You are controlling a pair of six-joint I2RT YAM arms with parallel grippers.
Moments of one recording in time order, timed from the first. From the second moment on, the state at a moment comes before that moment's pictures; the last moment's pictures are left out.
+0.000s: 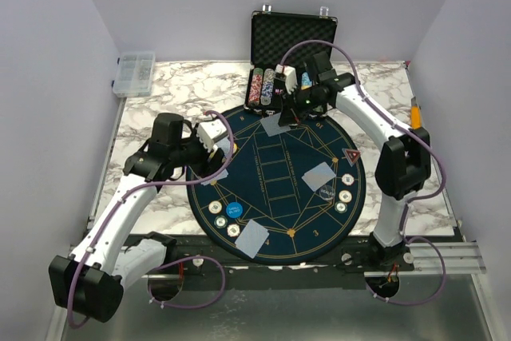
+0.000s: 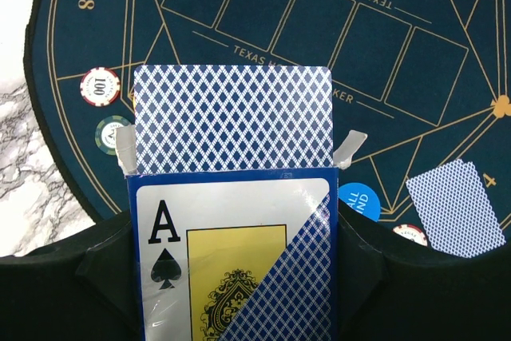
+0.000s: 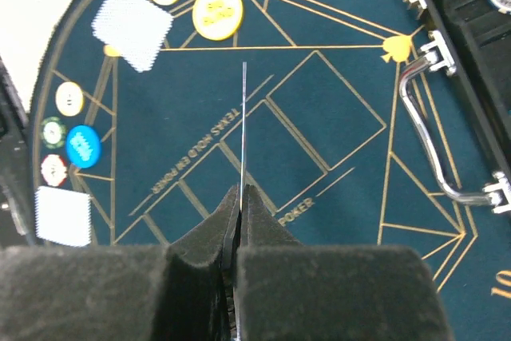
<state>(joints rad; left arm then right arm) -0.32 0.98 0.87 -0.59 0.54 0.42 0.42 1.90 1.70 -0.76 -0.68 -0.28</state>
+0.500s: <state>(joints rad) -0.27 0.95 0.87 -0.59 0.54 0.39 0.42 2.07 1.85 -0.92 -0.41 -0.14</state>
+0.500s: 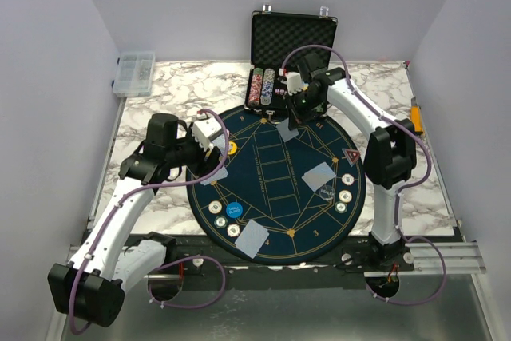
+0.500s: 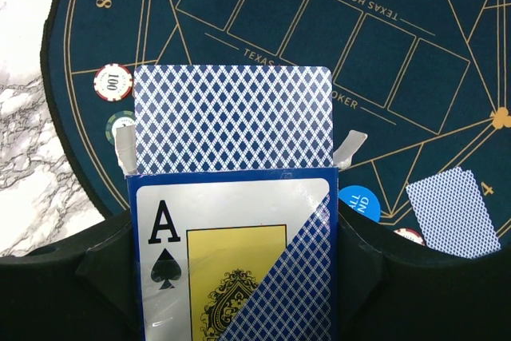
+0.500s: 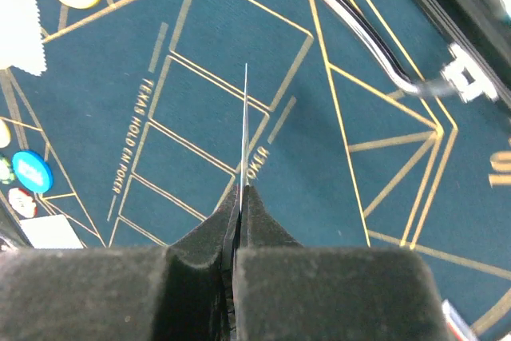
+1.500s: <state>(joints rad) -0.26 0.95 0.87 -0.61 0.54 0.39 0.54 2.28 2.11 -1.04 -0.04 0.16</state>
